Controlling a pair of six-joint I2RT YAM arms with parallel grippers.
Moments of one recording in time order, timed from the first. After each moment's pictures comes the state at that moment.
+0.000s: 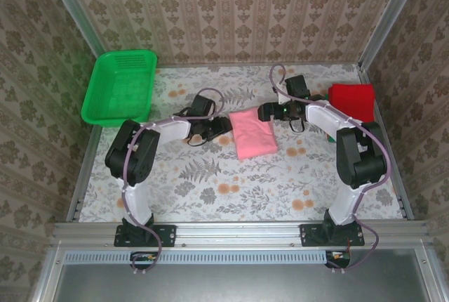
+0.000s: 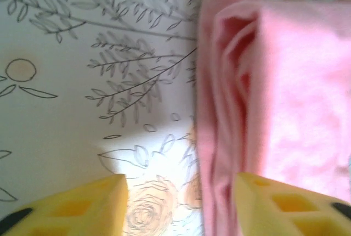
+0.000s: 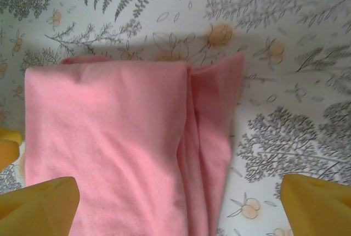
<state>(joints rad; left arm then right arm) -0.56 1.90 1.13 -0.15 0.33 -0.78 0.22 1.81 1.25 -0.40 -0.27 0.16</state>
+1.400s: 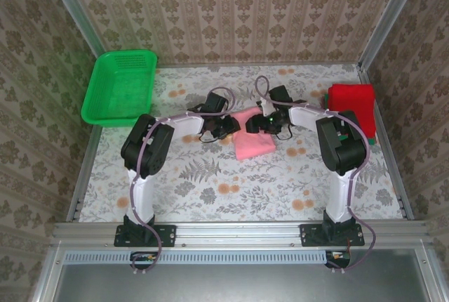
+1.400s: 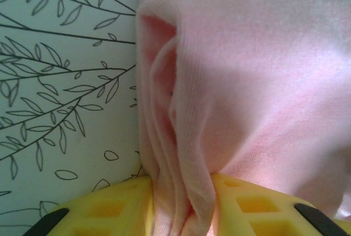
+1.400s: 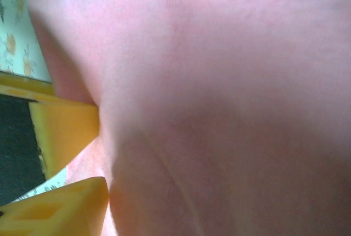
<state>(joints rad) -0.61 2.06 1.31 -0.22 0.34 -0.87 0.30 2.01 1.28 -0.40 -0.48 0.24</state>
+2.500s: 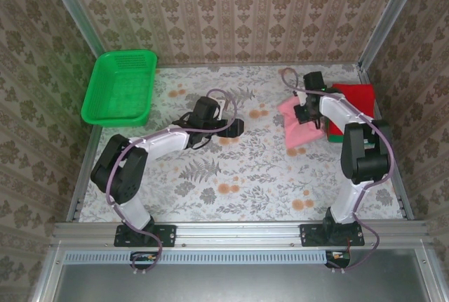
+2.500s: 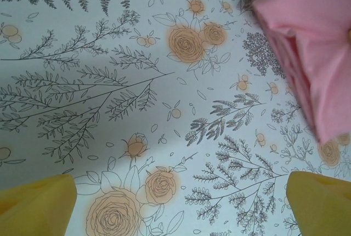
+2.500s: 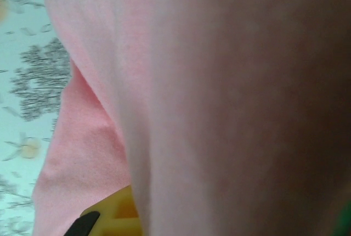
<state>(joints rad) -0.66 1.71 1.03 -0.03 0.18 -0.39 0.04 1.82 1.34 -0.67 0.06 -0.21</state>
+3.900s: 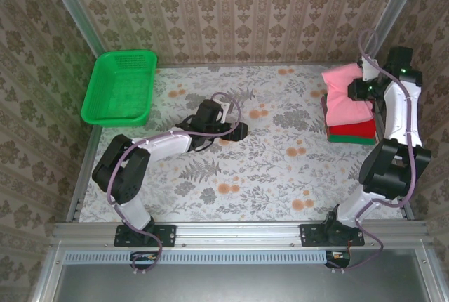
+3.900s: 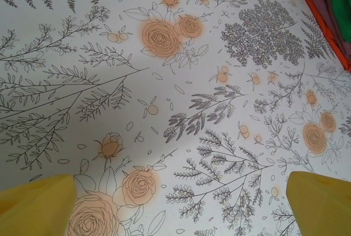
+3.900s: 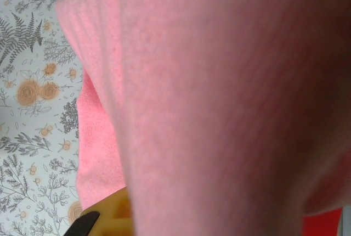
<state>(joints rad) -0.69 1.71 1.01 0.02 0.20 -0.38 -0.42 1.70 1.68 -1.01 -0.37 -0.33</state>
